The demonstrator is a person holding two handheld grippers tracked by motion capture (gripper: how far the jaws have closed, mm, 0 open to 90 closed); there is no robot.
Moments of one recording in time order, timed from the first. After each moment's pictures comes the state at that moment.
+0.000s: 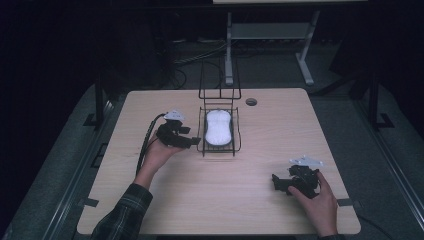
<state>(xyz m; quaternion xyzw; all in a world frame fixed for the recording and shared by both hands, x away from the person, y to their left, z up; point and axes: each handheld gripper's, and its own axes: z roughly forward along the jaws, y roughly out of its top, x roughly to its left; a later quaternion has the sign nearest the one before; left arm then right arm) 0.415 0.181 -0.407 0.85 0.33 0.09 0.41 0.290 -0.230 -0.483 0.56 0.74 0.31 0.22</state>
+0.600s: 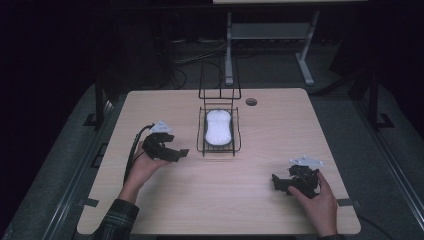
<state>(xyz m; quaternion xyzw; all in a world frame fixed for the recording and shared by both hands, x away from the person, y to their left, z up) 0.375 0.214 -0.413 0.84 0.35 0.12 0.39 0.290 -0.230 -0.483 0.56 0.74 0.31 0.22</state>
